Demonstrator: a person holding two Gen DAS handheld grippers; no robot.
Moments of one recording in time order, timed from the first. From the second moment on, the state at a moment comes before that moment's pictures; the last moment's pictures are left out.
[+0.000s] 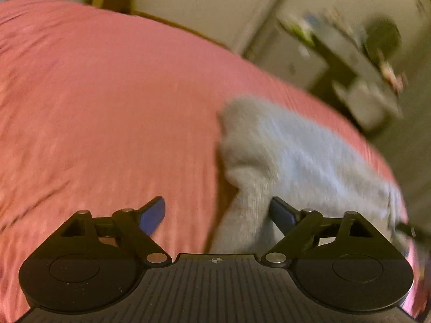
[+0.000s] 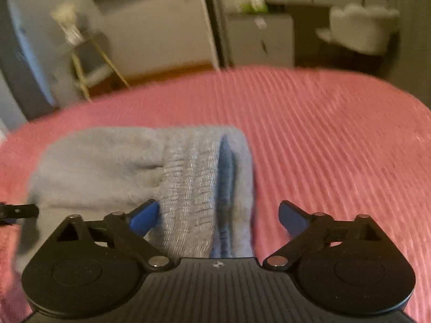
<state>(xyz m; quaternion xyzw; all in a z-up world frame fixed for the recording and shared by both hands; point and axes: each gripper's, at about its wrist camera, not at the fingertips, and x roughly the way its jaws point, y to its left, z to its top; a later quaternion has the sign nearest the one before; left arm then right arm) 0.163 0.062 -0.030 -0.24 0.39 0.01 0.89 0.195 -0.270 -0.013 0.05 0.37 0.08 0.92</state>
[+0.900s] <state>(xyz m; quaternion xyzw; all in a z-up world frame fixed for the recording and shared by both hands) 0.023 -0.010 -0.054 -0.14 0.40 0.04 0.90 0.030 -0.217 -0.021 0.14 0.36 0.09 0.92</state>
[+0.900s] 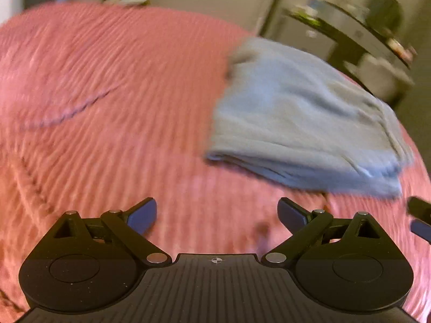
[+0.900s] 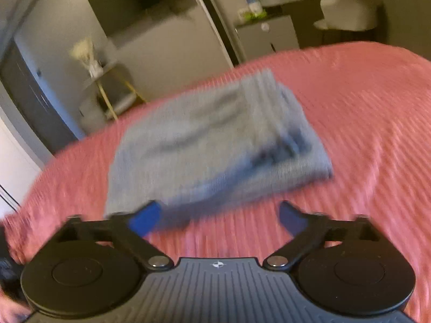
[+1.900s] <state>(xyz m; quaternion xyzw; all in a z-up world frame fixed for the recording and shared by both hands) -0.007 -0.046 -0.031 -0.11 0.39 0.06 0.91 -0.010 -0.178 -0.035 0.00 0.40 -0.04 0.92</state>
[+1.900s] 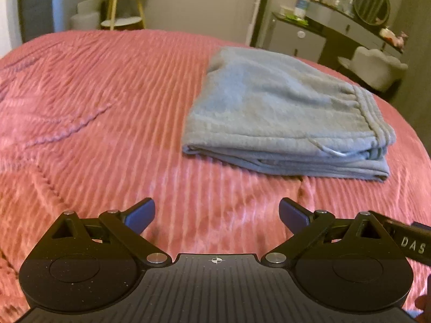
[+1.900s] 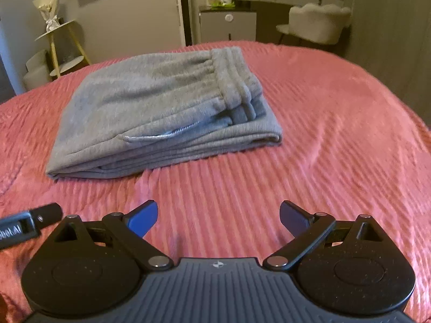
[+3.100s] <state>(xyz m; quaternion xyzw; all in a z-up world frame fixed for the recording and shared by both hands) 0.008 -0.062 -0.049 -0.04 0.44 0.04 0.90 -0.004 -0.170 -0.045 -0.02 0.42 -0.03 0.91</state>
